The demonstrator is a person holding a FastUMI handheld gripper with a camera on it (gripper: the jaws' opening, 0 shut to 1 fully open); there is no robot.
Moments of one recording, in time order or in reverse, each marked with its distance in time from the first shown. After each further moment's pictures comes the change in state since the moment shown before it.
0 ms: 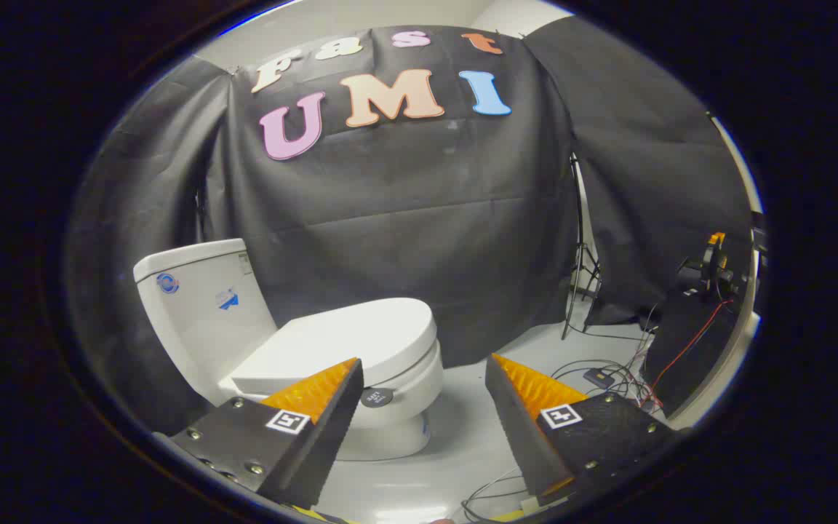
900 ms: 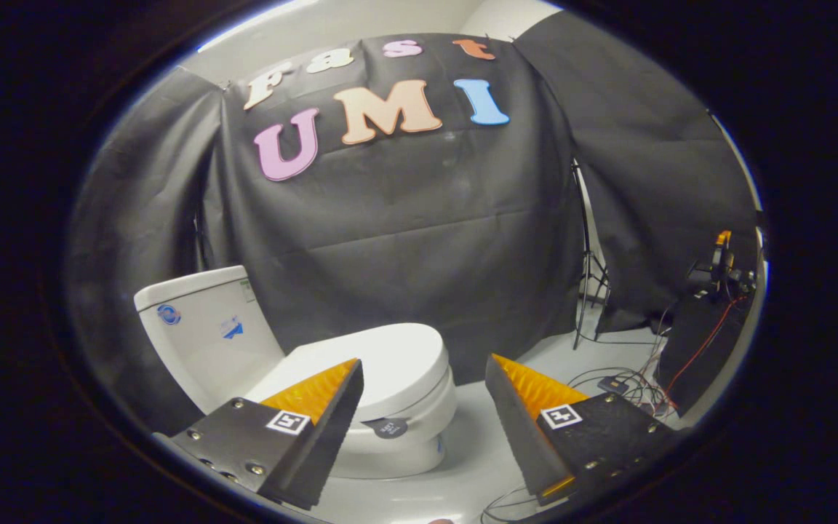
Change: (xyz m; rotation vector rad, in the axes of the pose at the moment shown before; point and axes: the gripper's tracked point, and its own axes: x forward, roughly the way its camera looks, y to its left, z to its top) arm 0.029 0.009 0.031 0.054 -0.046 0.012
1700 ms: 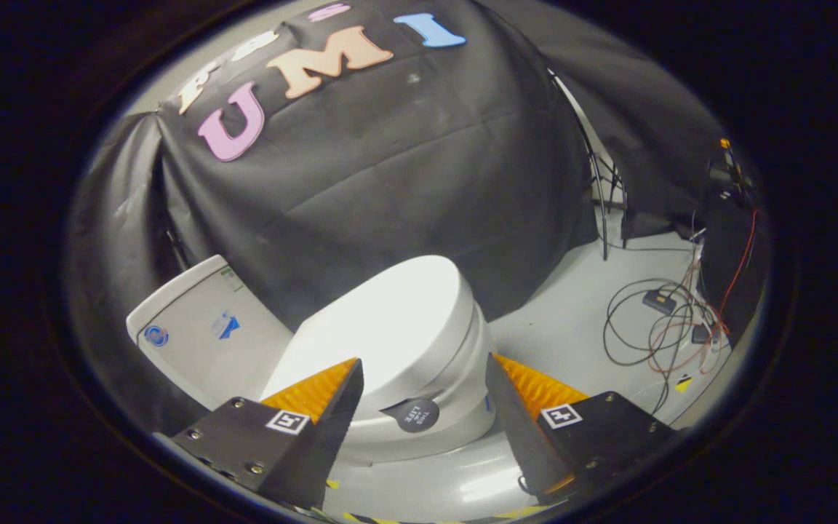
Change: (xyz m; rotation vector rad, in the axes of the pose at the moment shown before) arm 0.078 0.019 -0.094 0.245 0.312 0.025
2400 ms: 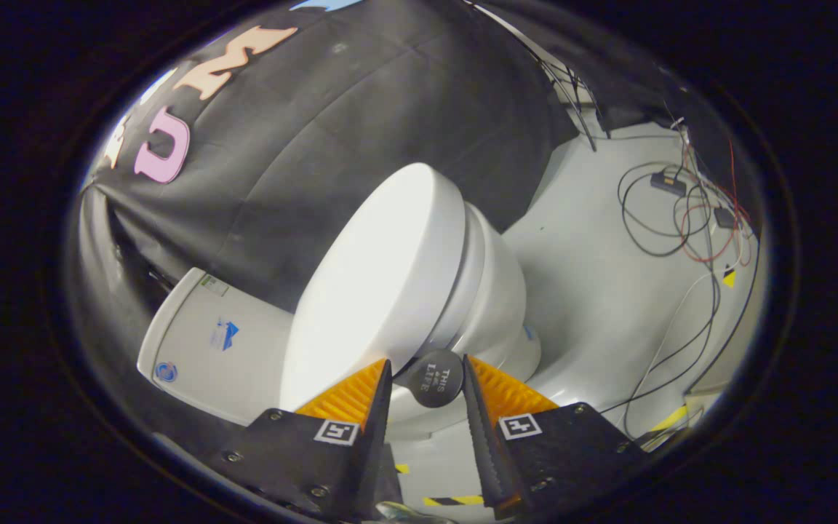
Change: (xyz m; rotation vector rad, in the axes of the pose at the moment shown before) arm 0.039 0.015 -0.080 0.334 0.257 0.016
